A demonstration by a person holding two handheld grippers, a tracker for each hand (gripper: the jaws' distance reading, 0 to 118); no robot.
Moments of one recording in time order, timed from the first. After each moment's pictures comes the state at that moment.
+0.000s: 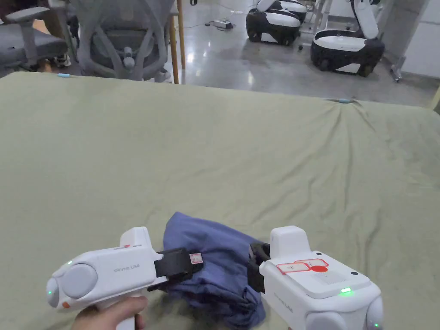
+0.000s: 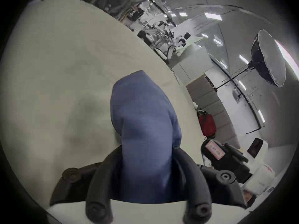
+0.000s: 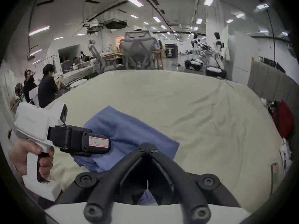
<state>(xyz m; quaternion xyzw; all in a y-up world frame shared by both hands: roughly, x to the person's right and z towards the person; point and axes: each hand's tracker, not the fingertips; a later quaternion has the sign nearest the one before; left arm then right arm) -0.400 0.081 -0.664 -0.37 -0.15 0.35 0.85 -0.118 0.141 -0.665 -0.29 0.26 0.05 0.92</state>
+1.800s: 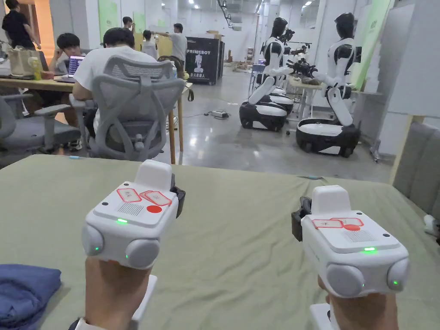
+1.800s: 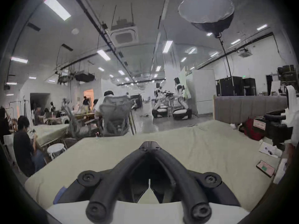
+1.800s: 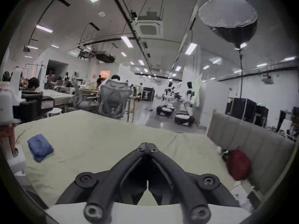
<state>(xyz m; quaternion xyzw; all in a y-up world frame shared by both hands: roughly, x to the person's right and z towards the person) -0.233 0.304 -0.620 -0.02 0.04 -0.07 1.00 0.050 0.299 -0.646 -0.06 0.11 0.09 0.99</state>
